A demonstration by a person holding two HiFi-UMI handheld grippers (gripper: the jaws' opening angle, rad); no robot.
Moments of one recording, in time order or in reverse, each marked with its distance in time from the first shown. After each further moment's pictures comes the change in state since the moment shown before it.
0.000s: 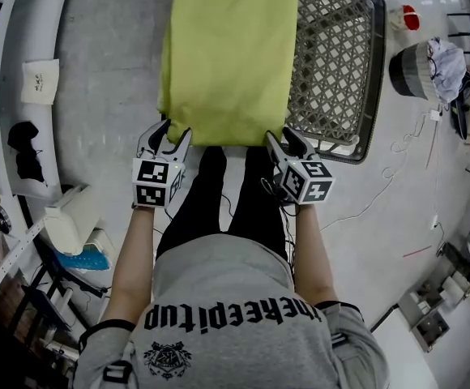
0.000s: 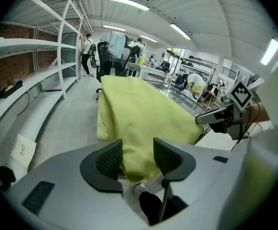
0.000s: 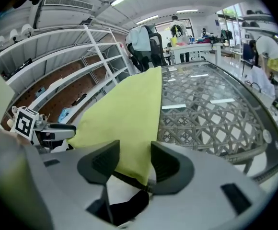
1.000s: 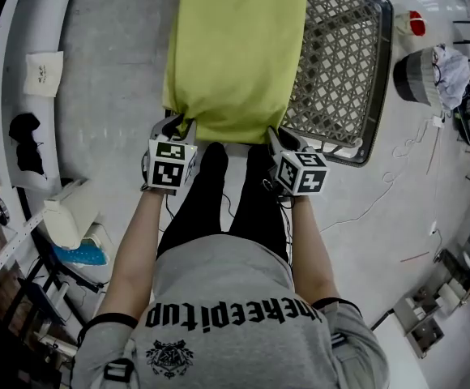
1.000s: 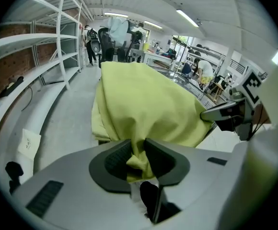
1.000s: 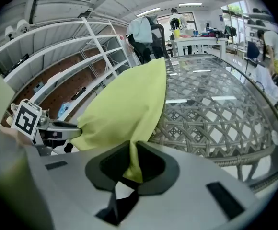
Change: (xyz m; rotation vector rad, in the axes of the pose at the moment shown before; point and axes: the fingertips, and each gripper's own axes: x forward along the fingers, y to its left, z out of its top) left arm 0.029 0.002 -0.021 -0.018 0.158 0.051; right arm 0.023 0.008 -0.010 -0.016 0.082 0.004
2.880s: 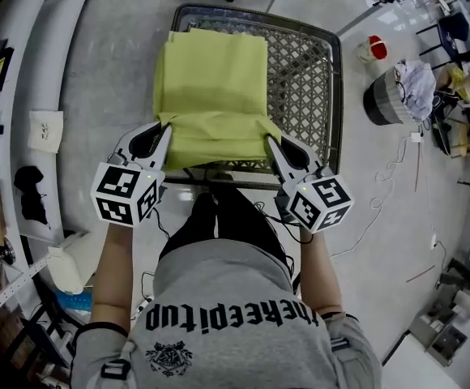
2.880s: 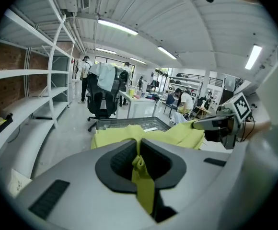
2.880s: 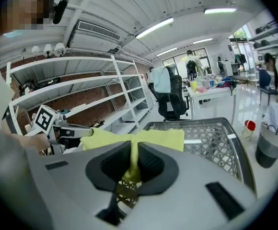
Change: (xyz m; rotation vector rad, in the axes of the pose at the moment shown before) left arm -0.140 -0.031 0.218 0.108 -0.409 -0.126; right arm -0.152 0.041 0.192 -0.178 -0.426 0.141
